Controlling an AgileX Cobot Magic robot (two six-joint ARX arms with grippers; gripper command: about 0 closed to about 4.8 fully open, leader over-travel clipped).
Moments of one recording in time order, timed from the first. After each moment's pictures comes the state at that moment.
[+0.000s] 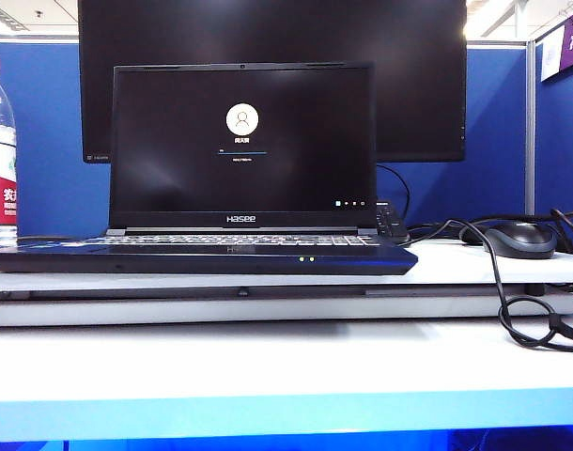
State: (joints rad) left arm 0.09 0.01 0.01 0.00 0.09 -0.19; right arm 0.30 0.00 0.73 -0.57 -0.16 0.07
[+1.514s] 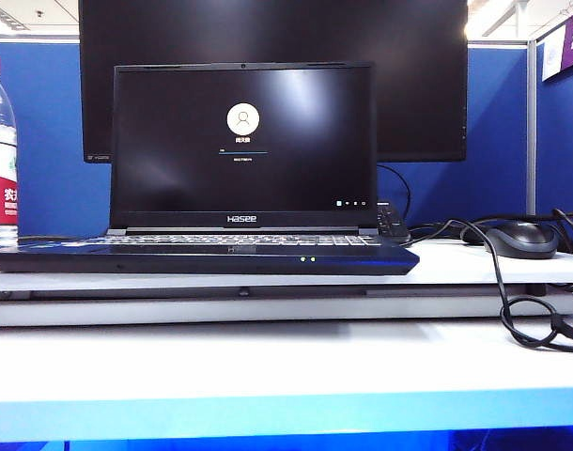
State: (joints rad) left arm 0.09 0.01 0.01 0.00 0.09 -0.15; right arm 0.08 0.02 0.06 -0.02 -0.11 0.05
